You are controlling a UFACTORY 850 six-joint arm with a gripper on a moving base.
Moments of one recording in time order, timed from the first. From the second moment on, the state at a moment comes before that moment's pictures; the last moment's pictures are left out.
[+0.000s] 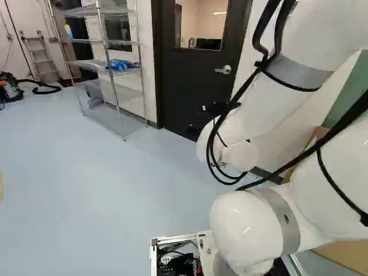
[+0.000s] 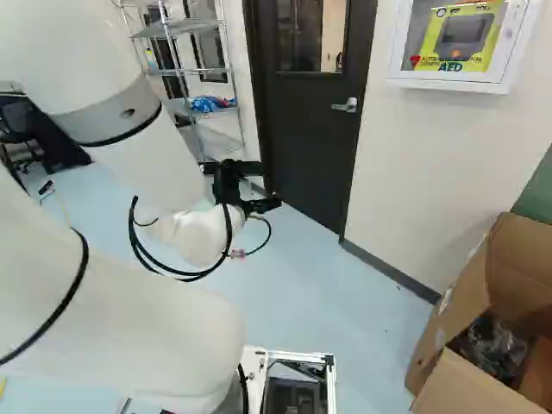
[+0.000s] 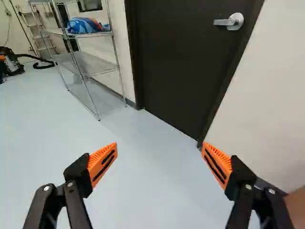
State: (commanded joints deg) arm 0.0 16.0 -5.0 0.0 50.0 0.0
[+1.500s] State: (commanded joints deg) arm 0.0 16.0 -5.0 0.0 50.0 0.0
